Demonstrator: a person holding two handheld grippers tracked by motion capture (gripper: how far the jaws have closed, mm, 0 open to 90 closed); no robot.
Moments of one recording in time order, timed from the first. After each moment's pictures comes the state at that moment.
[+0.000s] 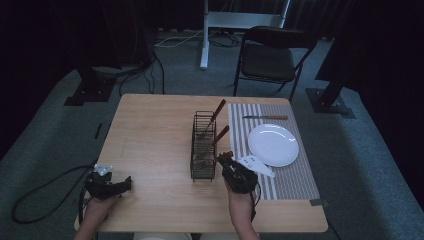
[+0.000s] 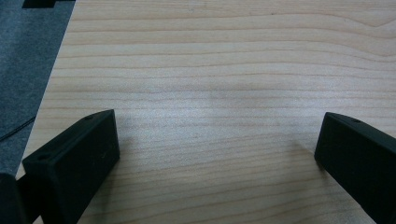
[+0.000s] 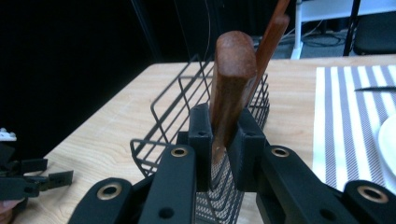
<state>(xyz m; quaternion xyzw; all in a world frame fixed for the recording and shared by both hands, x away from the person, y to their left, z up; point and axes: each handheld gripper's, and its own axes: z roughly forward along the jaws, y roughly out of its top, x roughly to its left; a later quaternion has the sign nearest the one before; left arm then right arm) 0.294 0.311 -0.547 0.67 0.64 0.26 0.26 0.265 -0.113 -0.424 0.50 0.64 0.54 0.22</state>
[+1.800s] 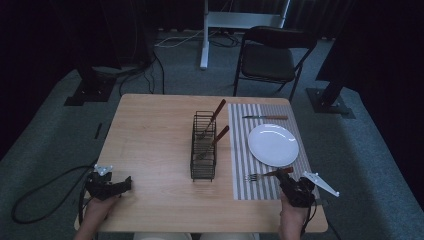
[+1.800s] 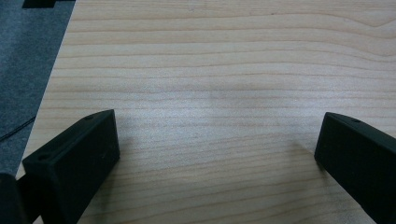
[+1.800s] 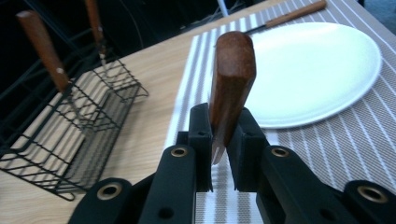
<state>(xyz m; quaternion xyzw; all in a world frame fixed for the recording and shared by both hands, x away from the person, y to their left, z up) 0.294 0.311 -0.547 0.67 0.64 0.26 0.26 0.244 -0.270 -0.474 0.64 0.54 0.51 0.20</state>
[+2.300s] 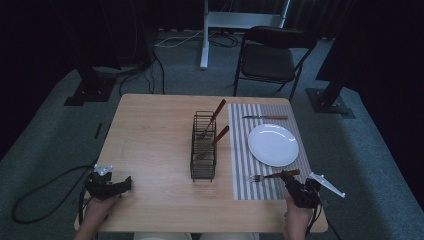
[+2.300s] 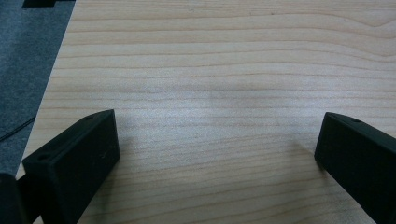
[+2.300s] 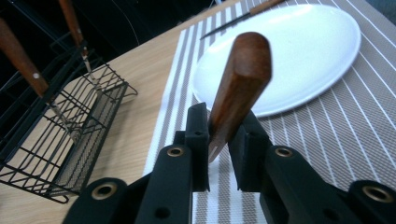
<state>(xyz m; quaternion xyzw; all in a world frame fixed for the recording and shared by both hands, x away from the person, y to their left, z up) 0.294 0.311 -0.547 0.67 0.64 0.26 0.26 0.248 -0.295 -0.490 0.66 0.52 0.51 0.17</state>
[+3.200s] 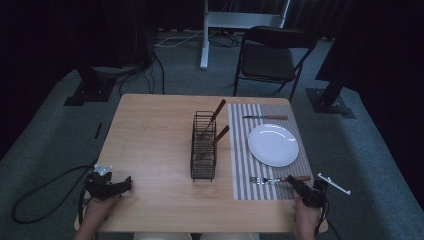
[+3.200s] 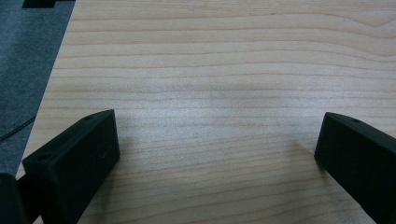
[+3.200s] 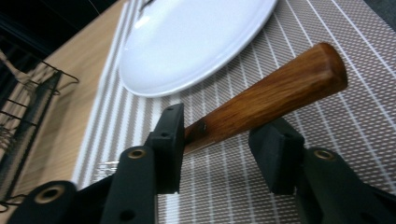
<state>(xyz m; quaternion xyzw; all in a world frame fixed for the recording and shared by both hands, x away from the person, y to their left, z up) 0.294 0.311 -0.547 0.67 0.64 0.26 0.26 0.269 -0.342 -0.536 0.72 0.51 0.46 0.13</state>
